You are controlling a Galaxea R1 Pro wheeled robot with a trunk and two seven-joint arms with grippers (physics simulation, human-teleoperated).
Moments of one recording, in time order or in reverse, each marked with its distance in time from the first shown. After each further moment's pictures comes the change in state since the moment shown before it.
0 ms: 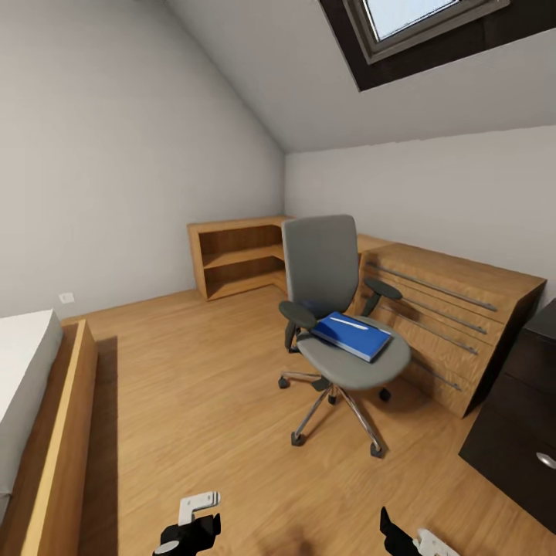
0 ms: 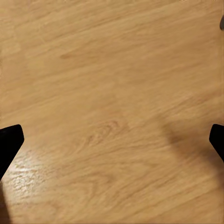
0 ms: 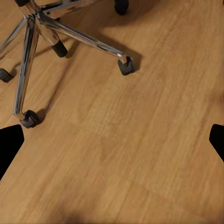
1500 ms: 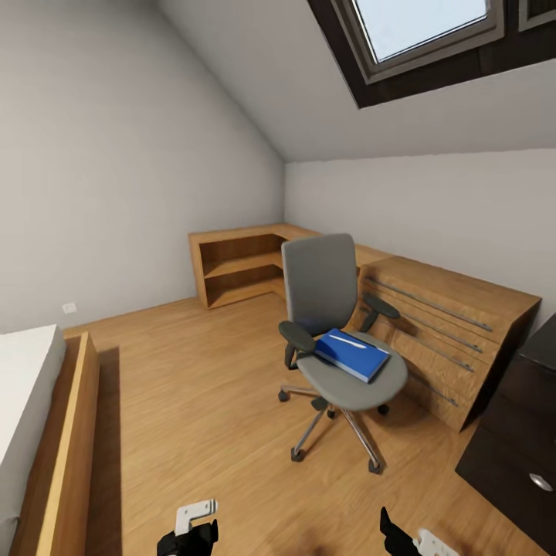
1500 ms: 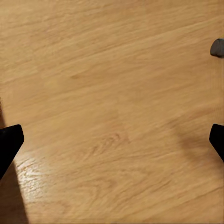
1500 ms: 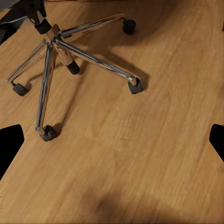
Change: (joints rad) left arm 0.000 -0.002 -0.001 0.079 0.000 -0.111 0.005; right arm 0.000 0.000 0.000 0.000 0.000 0.000 0.000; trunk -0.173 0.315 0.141
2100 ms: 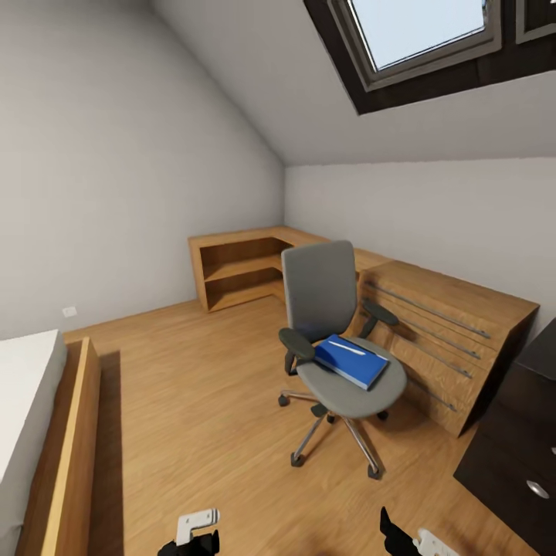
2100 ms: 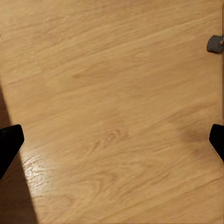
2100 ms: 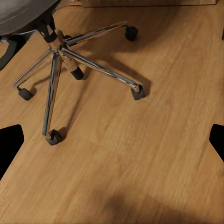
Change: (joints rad) left arm 0.000 -0.002 -0.026 0.057 -0.003 -0.040 0.000; right arm 0.000 0.000 0.000 0.000 0.000 0.000 0.000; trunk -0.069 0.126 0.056
